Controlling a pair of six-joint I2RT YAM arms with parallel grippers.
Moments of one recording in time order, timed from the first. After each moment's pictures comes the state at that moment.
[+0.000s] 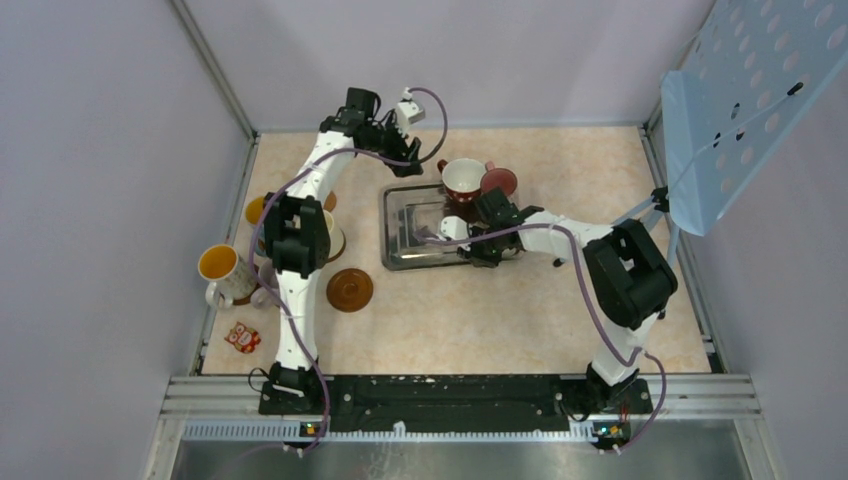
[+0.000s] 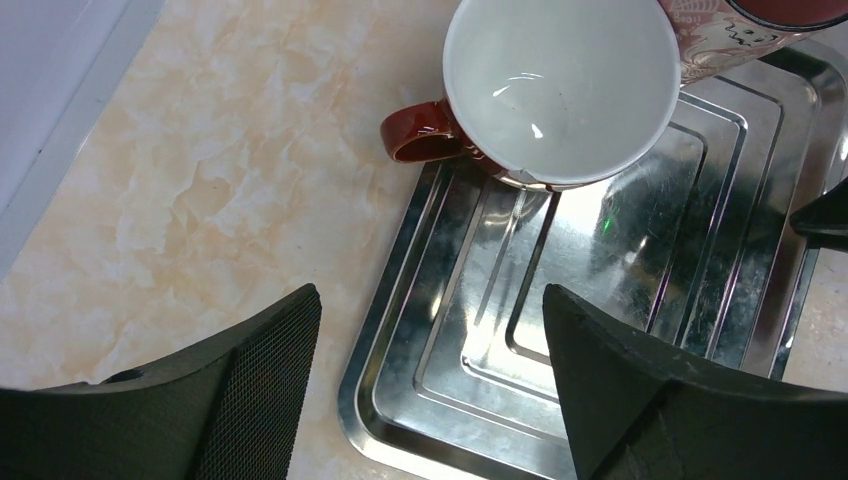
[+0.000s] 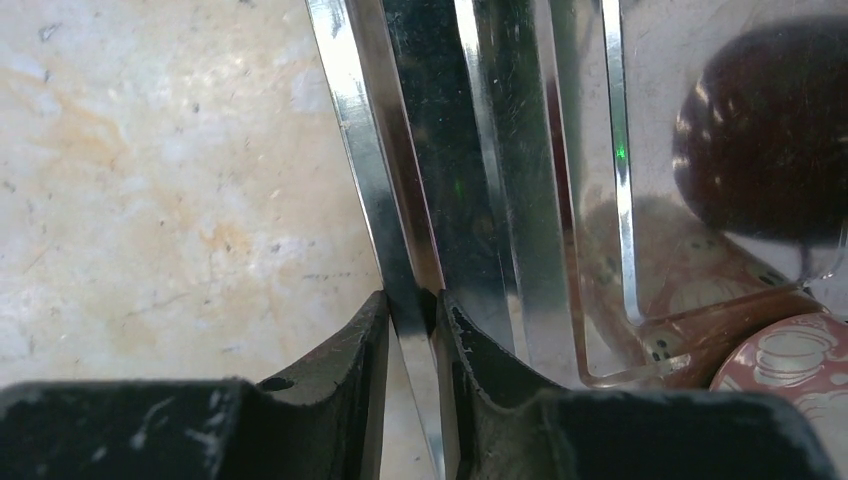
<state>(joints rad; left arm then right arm) -0.22 2.29 2.15 -0.68 0.71 0.56 0.59 1.82 1.12 -0.41 -0.32 -0.82</state>
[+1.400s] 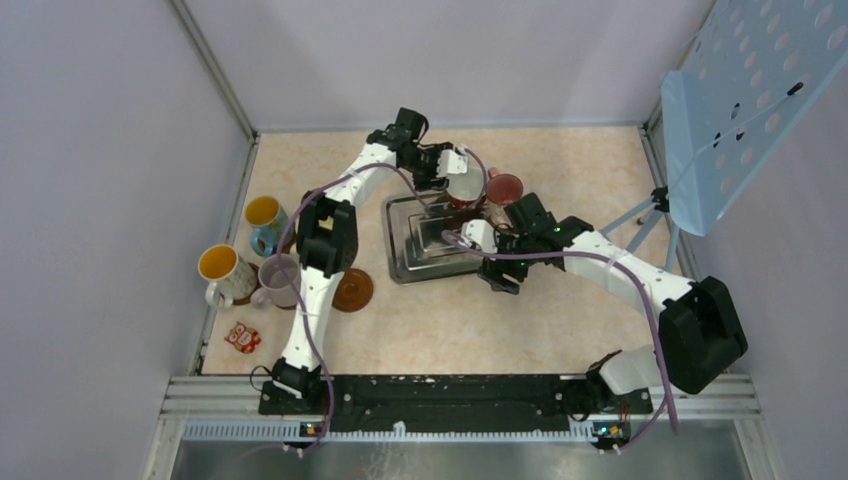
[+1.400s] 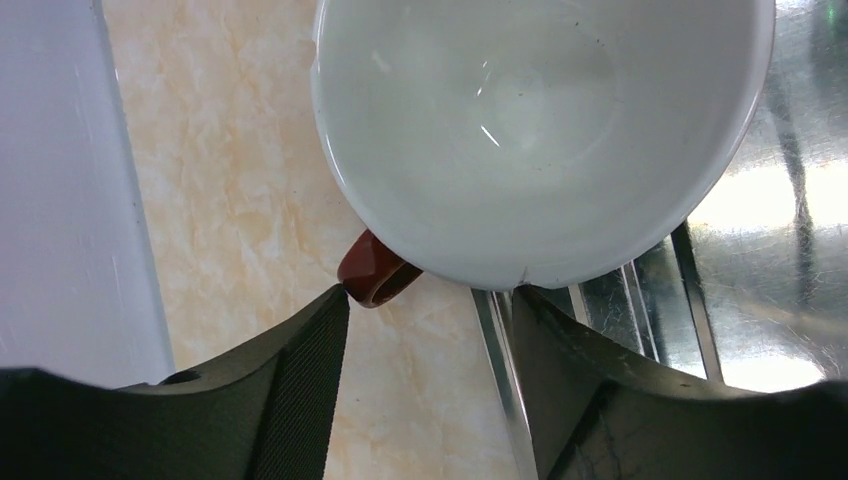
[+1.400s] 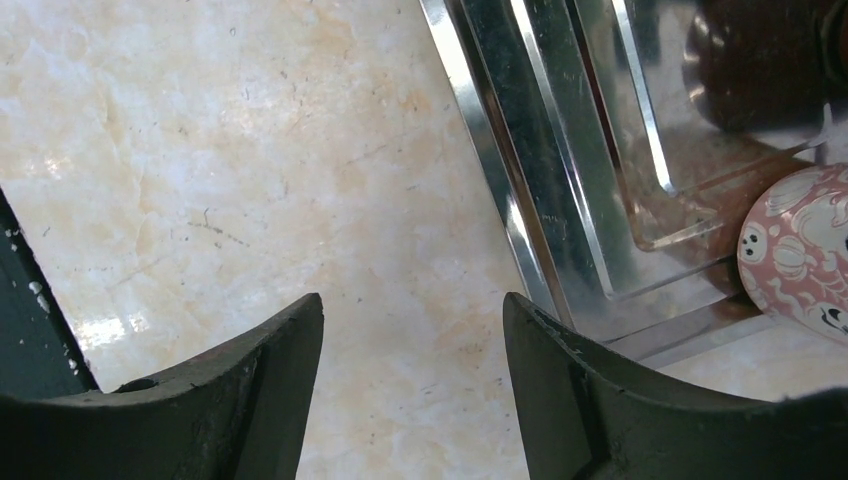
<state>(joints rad) -0.40 2.43 2.22 -0.75 0.58 1.25 0.59 1.40 0.98 -0.64 -0.36 -0.69</state>
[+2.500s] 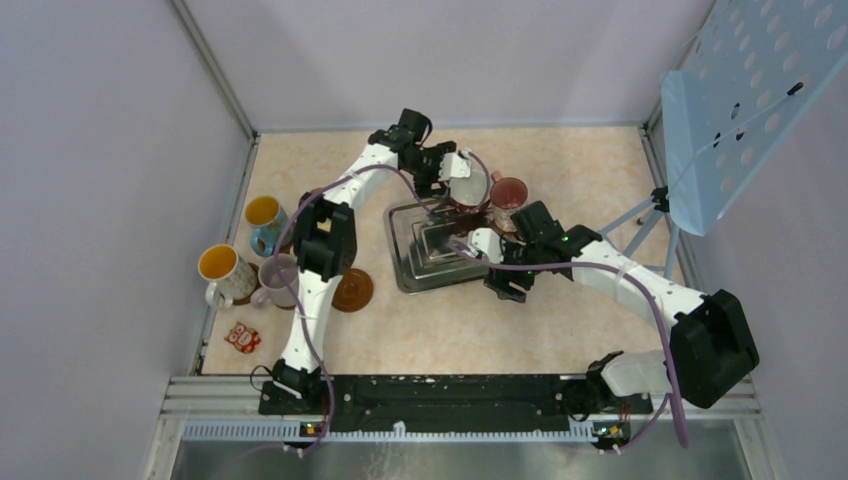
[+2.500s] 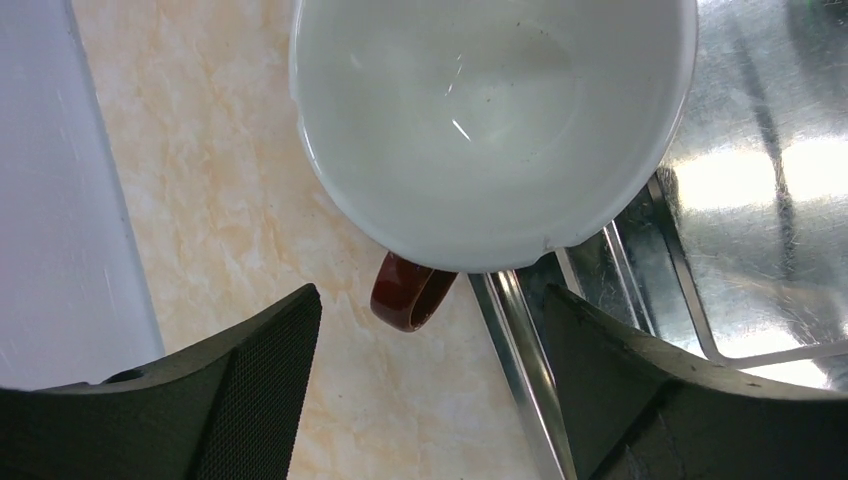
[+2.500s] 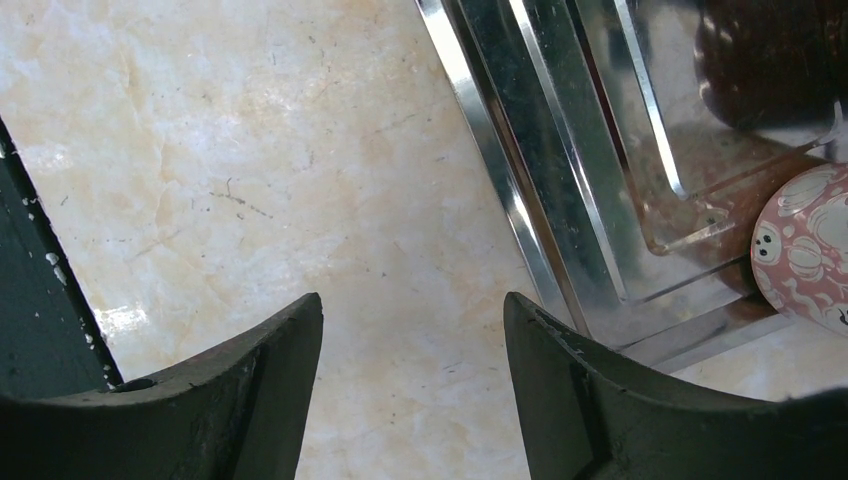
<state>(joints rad) -0.43 2.37 2.16 -0.79 0.55 1.26 0.59 1.32 0.91 -0.66 -0.36 -0.70</state>
